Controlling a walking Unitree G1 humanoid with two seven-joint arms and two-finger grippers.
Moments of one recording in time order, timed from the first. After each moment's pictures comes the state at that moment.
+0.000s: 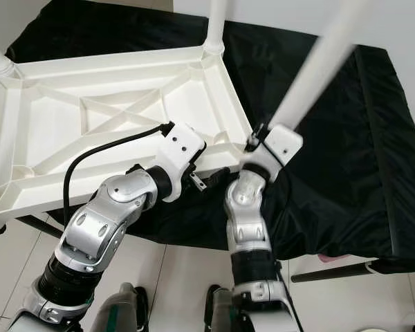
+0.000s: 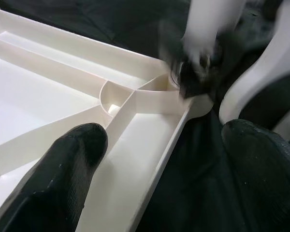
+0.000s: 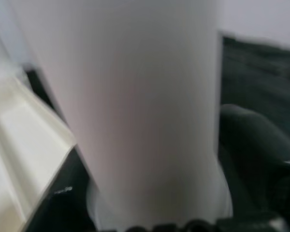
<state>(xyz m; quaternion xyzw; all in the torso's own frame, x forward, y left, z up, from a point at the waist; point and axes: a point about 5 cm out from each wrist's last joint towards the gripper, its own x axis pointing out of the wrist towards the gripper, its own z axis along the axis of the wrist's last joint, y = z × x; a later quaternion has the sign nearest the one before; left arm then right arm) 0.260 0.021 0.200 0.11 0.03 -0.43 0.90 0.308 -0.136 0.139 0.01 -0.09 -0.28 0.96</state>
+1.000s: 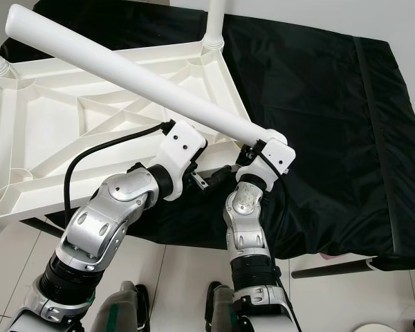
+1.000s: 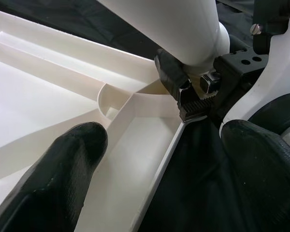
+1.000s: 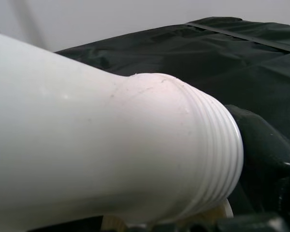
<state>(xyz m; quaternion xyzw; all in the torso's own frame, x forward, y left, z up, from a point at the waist) 0.261 0.019 0.202 0.11 0.03 -0.43 0.90 0.310 -0.138 0.137 0.03 -0.09 -0.26 0.96</state>
